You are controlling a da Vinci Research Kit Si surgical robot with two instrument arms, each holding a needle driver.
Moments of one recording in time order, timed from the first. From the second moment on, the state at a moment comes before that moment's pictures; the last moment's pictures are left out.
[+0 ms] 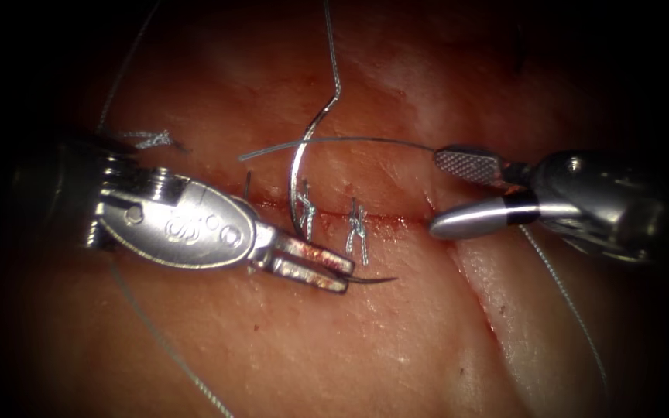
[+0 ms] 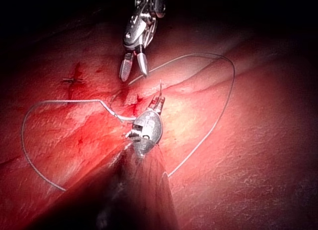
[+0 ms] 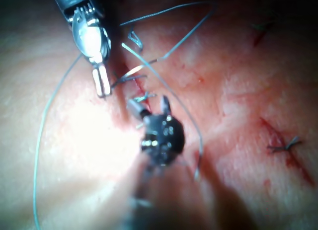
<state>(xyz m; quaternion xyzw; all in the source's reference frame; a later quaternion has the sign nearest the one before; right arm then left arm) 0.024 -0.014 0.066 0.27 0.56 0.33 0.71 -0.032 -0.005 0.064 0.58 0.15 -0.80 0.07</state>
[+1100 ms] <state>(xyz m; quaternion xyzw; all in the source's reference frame) 0.031 -0.013 0.071 0.39 0.61 0.42 0.55 -0.033 -0.005 0.064 0.68 0.14 -0.72 0.11</state>
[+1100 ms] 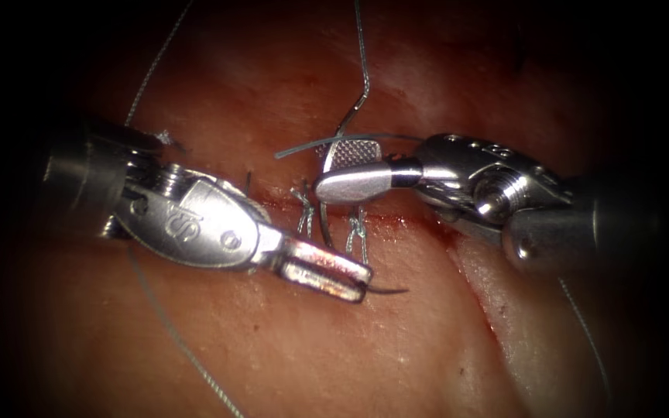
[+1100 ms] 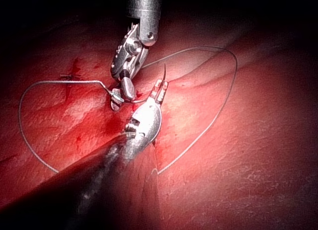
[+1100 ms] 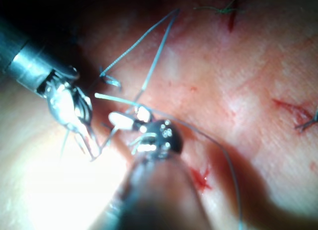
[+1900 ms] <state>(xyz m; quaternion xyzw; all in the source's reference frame) 0.031 -0.013 0.070 0.40 0.63 0.40 0.54 -0.034 -0.005 0.063 0.68 0.14 -0.71 0.12</state>
